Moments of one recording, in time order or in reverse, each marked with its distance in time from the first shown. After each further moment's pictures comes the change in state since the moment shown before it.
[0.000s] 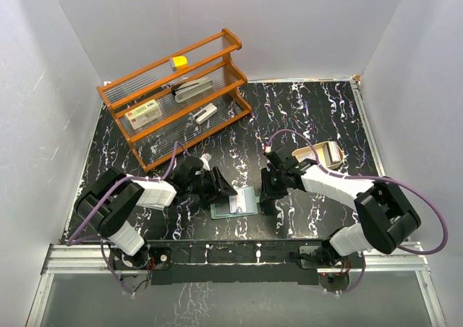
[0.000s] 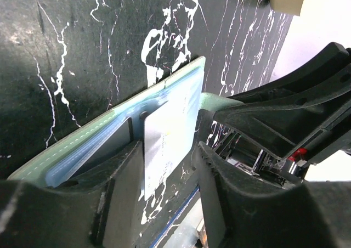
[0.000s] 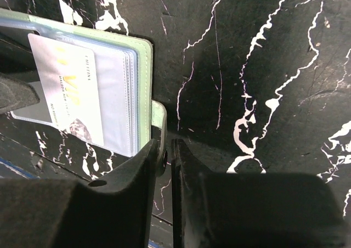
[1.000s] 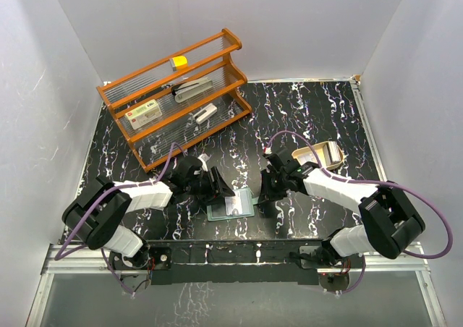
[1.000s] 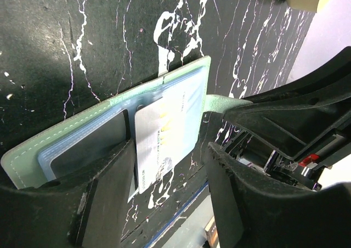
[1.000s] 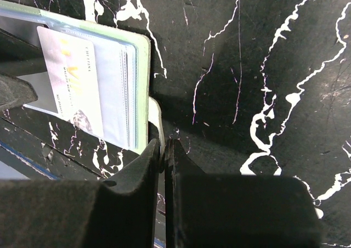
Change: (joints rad) left arm -0.011 -0.127 0.018 -0.220 -0.061 0.053; right arm 0.013 -0.050 -0.030 0.032 -0.029 0.016
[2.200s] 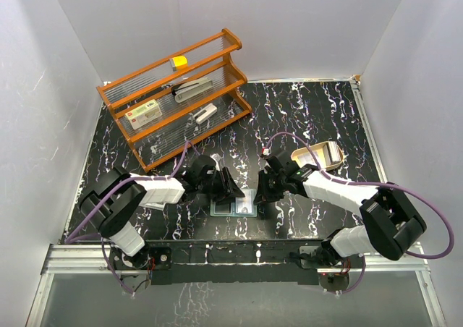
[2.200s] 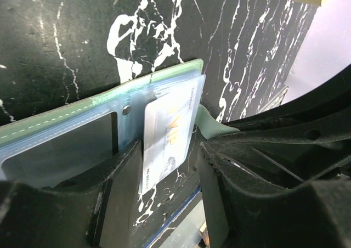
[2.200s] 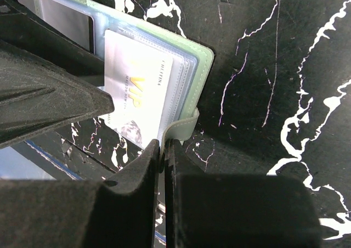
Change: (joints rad) left arm -0.090 0.133 0.098 0.048 -0.021 -0.060; right arm 0.034 -0.013 -0.021 0.058 -0.038 0.056
